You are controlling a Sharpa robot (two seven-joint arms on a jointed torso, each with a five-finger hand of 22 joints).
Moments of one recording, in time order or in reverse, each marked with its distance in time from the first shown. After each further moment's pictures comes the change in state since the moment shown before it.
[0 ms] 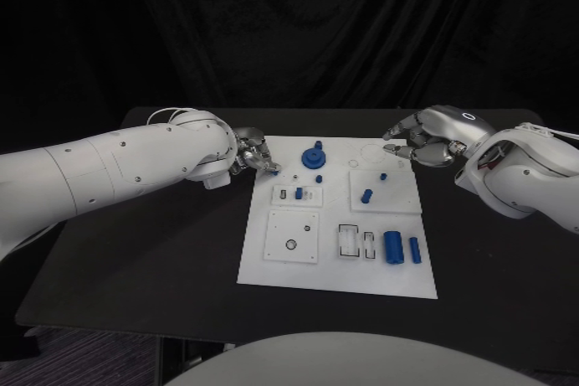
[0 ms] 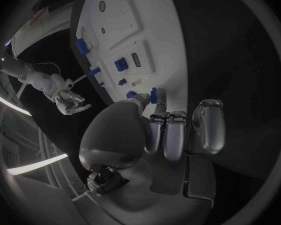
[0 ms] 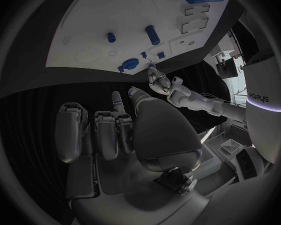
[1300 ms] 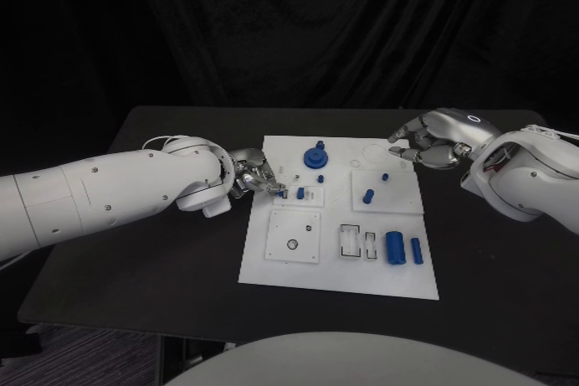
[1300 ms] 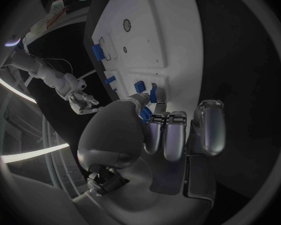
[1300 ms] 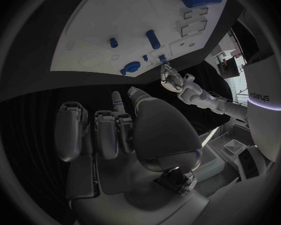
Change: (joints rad) left arm -0.044 -0.137 0.000 0.248 0.045 -0.106 -0.028; left_hand -0.028 -0.022 0.044 0.012 0.005 0.021 -0.001 0.008 0.005 0.000 0.000 0.000 0.000 0.000 -0.007 0.000 0.000 0.000 0.004 -0.004 0.000 0.000; right arm 0.000 -0.013 0.000 0.008 0.000 0.022 -0.021; right_hand 0.000 0.000 0.010 -0.004 0.004 0.000 0.000 -0.004 -0.003 0.000 0.000 -0.009 0.000 0.000 0.000 -0.016 0.000 0.000 0.000 0.000 -0.012 0.000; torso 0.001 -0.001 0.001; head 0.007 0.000
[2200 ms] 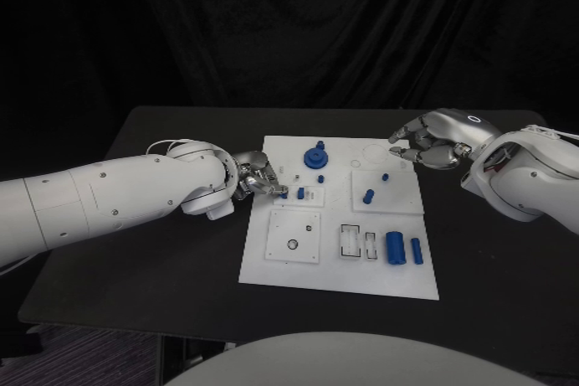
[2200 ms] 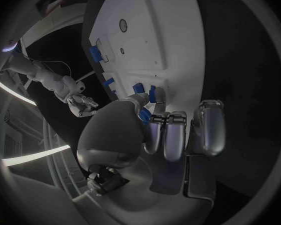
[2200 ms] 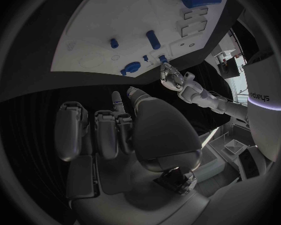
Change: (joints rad) left arm -0.019 0.014 0.004 -0.007 -0.028 -0.022 0.001; left_hand -0.011 -0.008 0.007 0.001 0.010 0.011 -0.010 0.000 0.001 0.000 0.000 0.000 0.000 0.000 0.000 0.000 0.000 0.000 0.000 0.000 0.000 0.000; right arm 0.000 0.002 0.000 -0.002 0.000 0.004 -0.002; right_hand 0.008 0.000 0.008 -0.008 0.008 0.000 0.000 0.000 -0.003 0.000 0.000 -0.003 0.000 0.000 0.000 -0.007 0.000 0.000 0.000 0.000 -0.006 0.000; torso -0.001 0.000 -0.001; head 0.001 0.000
